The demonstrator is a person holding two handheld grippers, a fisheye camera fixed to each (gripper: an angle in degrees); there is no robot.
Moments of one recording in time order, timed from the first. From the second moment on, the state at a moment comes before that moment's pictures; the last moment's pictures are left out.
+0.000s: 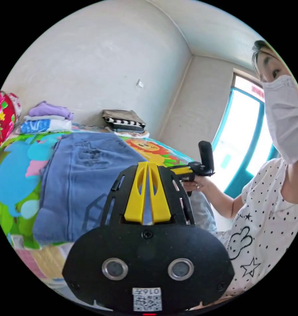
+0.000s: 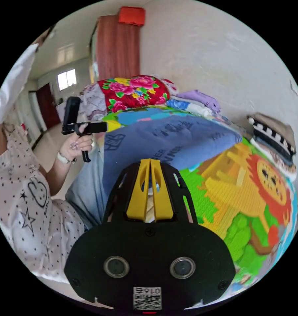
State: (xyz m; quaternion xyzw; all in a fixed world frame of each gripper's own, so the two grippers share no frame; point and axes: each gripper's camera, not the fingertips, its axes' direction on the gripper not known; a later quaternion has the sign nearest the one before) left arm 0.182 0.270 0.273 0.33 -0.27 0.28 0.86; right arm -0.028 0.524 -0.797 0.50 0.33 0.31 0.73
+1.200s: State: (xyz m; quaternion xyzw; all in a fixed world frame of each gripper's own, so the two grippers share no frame) left arm 0.189 0.208 0.425 0.20 -0.37 0.23 0.88; right arm 0.128 0.590 -0.705 0.41 0.42 0.44 0.69
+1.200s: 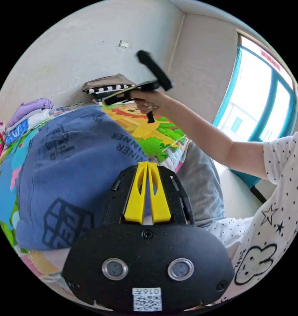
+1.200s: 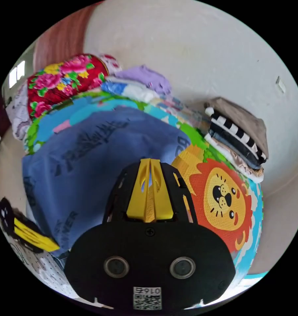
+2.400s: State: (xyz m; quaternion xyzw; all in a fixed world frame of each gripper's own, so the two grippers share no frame) left arm 0.284 0.334 0.507 0.26 -0.55 0.36 0.71; right arm 0.050 0.720 -0.363 0.73 -0.15 0.31 0.60
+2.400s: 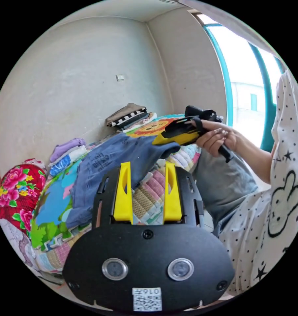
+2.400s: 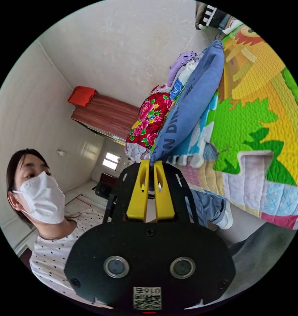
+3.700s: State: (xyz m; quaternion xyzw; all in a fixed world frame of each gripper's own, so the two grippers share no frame) left arm 0.321 0.049 0.586 -0.21 -0.61 0.32 0.70; right arm -0.321 0.472 -0.457 0.40 0.60 0.28 0.63
